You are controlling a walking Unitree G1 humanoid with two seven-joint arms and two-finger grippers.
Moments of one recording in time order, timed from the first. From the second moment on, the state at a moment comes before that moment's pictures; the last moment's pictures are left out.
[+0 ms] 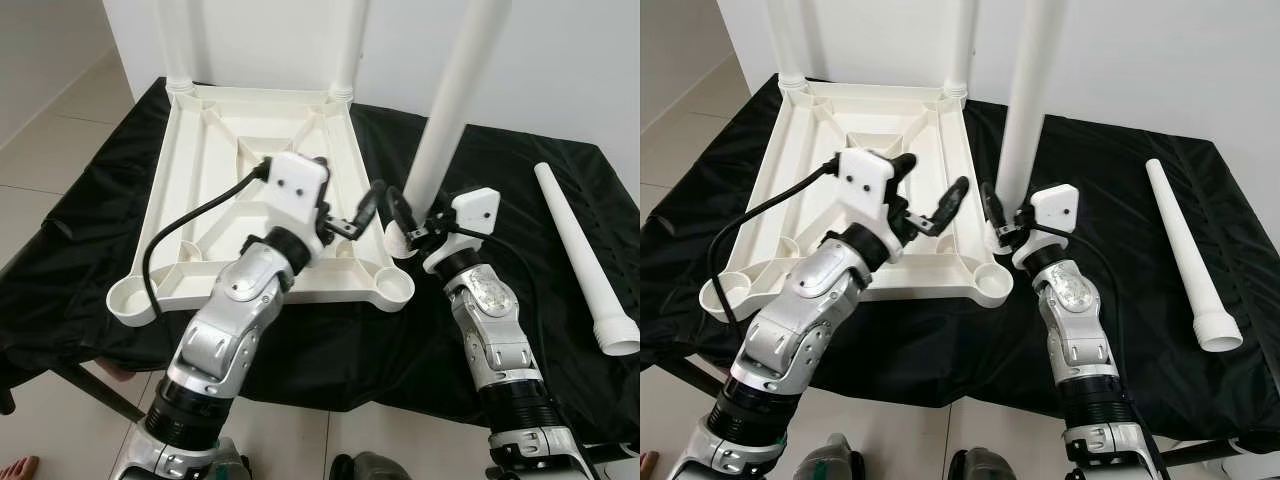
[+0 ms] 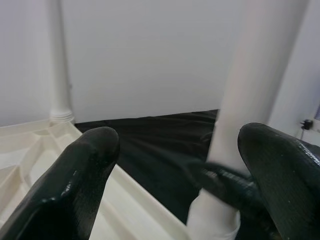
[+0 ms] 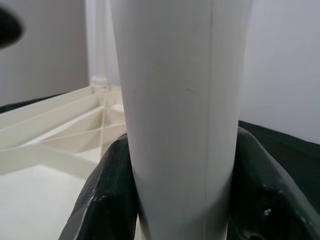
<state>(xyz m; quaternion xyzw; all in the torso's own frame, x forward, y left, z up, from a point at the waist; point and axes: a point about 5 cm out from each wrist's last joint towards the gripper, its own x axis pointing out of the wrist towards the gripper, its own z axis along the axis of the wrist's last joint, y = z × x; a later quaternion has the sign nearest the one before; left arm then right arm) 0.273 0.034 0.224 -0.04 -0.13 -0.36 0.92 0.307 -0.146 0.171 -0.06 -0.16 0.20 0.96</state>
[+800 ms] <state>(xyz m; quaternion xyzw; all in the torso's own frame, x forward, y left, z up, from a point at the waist) 0.271 0.015 0.262 -0.06 -0.16 -0.45 0.88 0.299 -0.129 0.171 -0.08 -0.14 0.32 0.93</state>
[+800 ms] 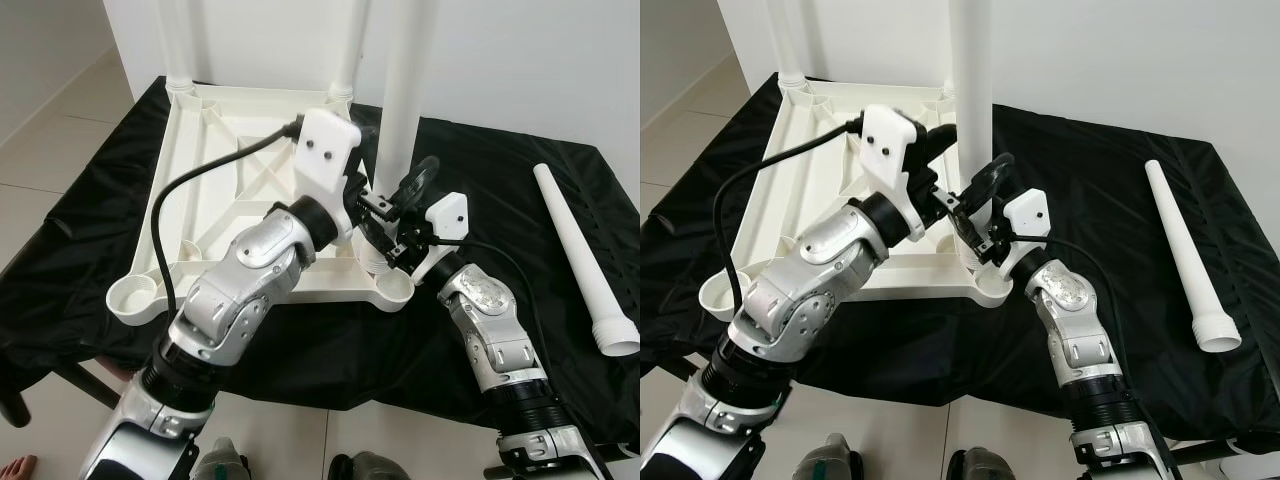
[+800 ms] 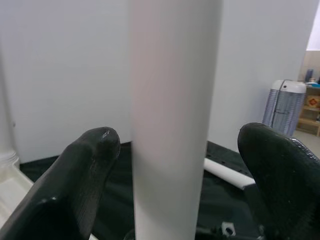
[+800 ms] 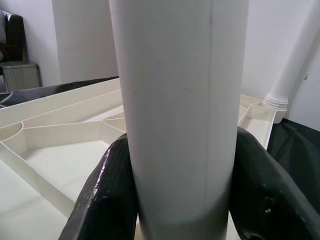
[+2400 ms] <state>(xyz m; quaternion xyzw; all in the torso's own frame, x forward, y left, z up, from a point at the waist) 0.272 0.010 0.297 -0.04 -0.23 -0.47 0.85 0.305 -0.122 0.180 -0.08 -0.16 0.22 0.96</state>
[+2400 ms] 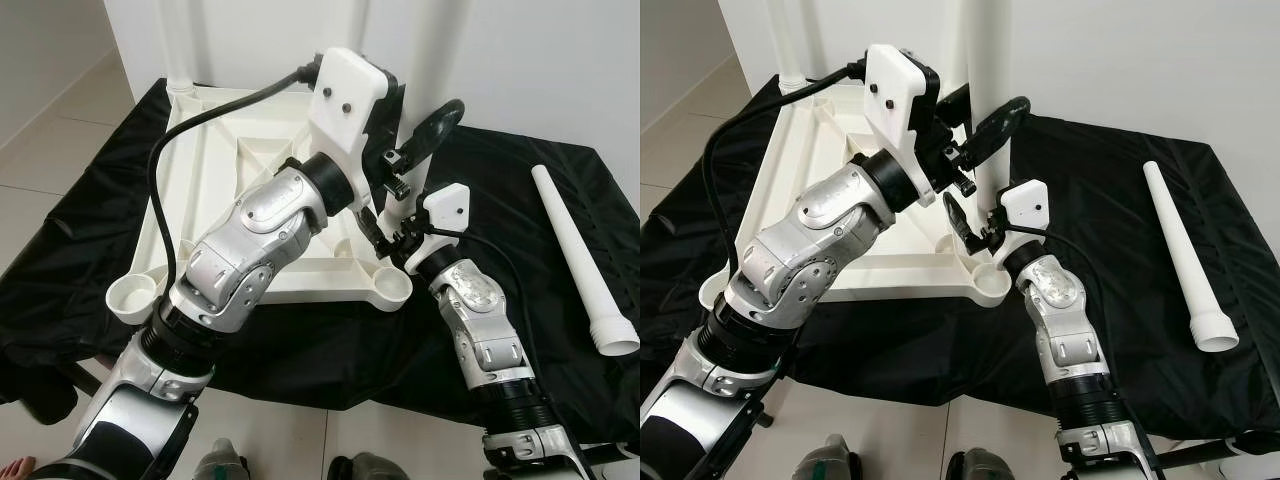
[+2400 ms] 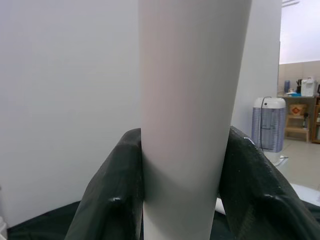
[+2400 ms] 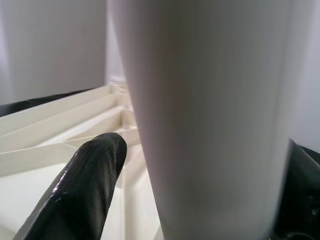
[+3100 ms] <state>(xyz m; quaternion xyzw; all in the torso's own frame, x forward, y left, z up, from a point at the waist) 0.279 -0.003 0.283 0.01 -0.24 -0.44 0.87 0.308 -0.109 0.204 -0.08 -0.17 0.09 0.98</state>
